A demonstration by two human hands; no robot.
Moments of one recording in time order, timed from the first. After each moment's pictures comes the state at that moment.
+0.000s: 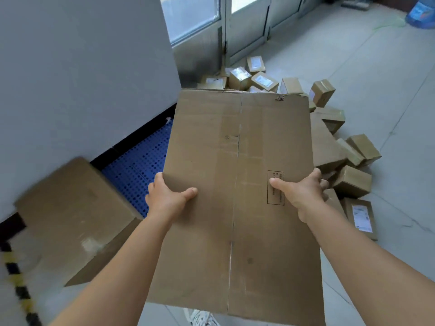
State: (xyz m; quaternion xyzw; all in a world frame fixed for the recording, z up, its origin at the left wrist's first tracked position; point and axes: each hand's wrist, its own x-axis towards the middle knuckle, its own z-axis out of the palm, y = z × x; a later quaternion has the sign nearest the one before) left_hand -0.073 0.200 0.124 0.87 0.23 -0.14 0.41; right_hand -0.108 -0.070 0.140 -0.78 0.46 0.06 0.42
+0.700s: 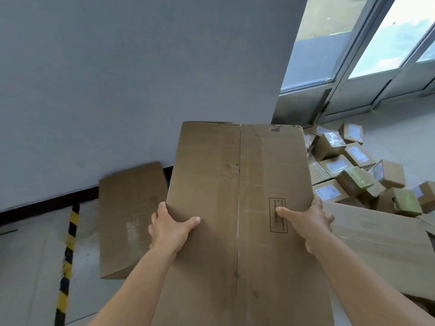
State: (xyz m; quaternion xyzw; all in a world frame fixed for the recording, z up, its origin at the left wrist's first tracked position) left_hand -0.009 0.355 0.151 0.79 0.45 -0.02 0.43; right_hand 0.085 0.094 0.169 -0.85 0.27 0.18 0.42
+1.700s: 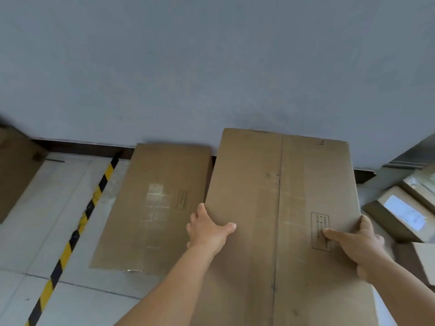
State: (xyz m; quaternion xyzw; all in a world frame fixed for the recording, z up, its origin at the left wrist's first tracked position) left_hand 0.163 0.444 -0.072 0.68 0.58 -0.05 0.43; right_hand 0.343 0.226 -0.060 -0.88 0.12 0.29 0.36
